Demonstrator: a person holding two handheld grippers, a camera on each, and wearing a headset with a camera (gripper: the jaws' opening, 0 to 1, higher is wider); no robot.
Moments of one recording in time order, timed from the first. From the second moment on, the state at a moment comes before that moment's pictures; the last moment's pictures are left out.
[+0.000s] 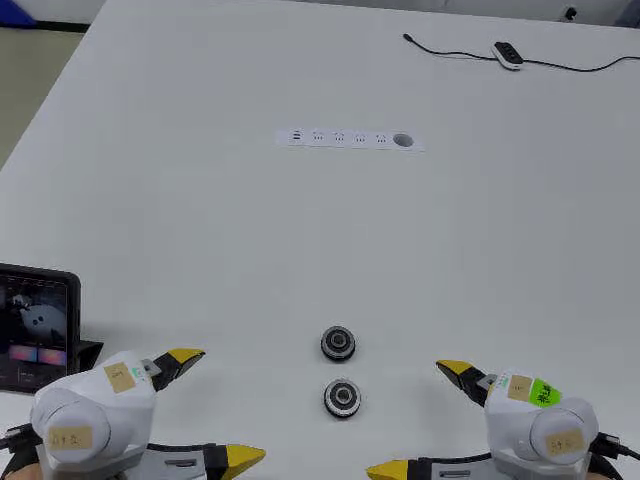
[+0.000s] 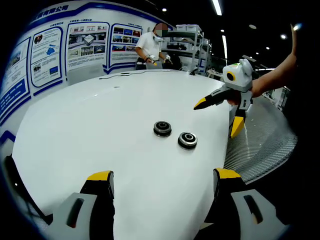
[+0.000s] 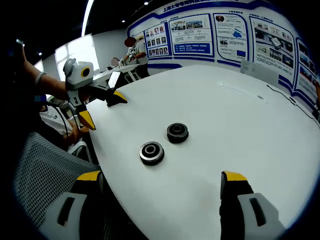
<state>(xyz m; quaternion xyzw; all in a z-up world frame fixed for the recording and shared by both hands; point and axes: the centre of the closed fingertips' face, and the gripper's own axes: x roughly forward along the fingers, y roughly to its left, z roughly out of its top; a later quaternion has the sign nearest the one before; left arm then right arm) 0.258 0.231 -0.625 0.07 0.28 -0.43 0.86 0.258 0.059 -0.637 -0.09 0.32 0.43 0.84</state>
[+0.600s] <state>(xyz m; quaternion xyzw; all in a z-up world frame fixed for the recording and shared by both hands) 0.257 0.212 -0.628 0.09 0.28 -0.45 0.84 0.253 0.073 -0.638 -0.05 0.34 0.44 0.83</state>
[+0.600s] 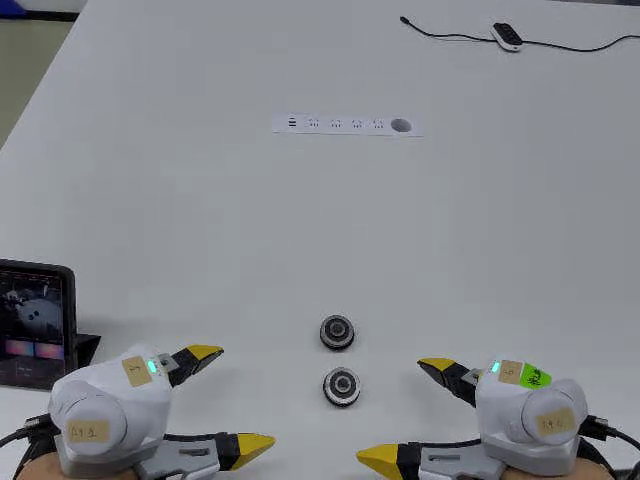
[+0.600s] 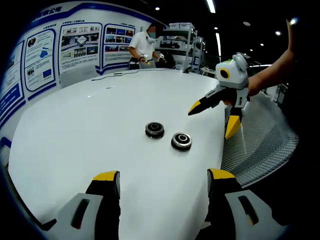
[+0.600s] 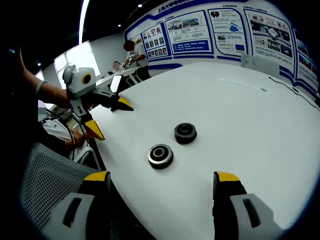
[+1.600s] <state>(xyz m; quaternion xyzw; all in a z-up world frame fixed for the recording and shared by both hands) 0.265 0.172 -0.625 0.10 0.27 -0.51 0.81 0.251 0.098 -0.638 0.04 0.36 0.45 0.82</state>
